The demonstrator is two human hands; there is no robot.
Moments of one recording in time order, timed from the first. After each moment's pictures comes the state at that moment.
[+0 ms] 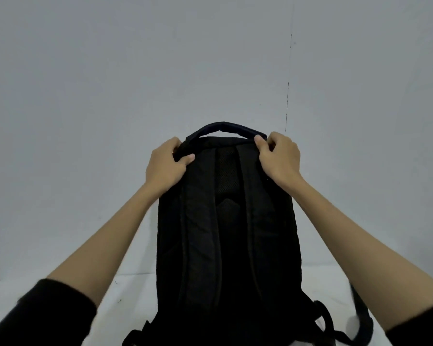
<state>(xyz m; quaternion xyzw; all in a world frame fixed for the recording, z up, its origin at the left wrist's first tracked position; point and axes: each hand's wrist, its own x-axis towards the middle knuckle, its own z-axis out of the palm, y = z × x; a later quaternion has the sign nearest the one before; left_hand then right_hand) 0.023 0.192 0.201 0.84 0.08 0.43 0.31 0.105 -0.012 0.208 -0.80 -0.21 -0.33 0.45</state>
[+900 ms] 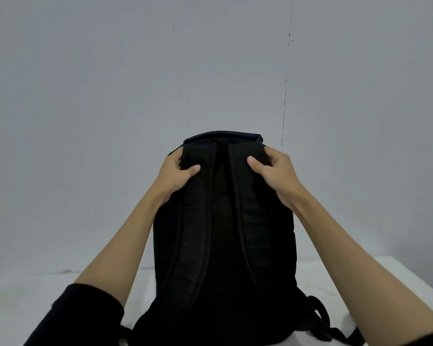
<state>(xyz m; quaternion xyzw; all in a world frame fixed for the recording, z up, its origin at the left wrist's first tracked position) 0.034 0.189 0.176 0.79 -0.03 0.33 0.52 0.094 -0.021 0.179 -0.67 -0.29 -0.09 0.68</state>
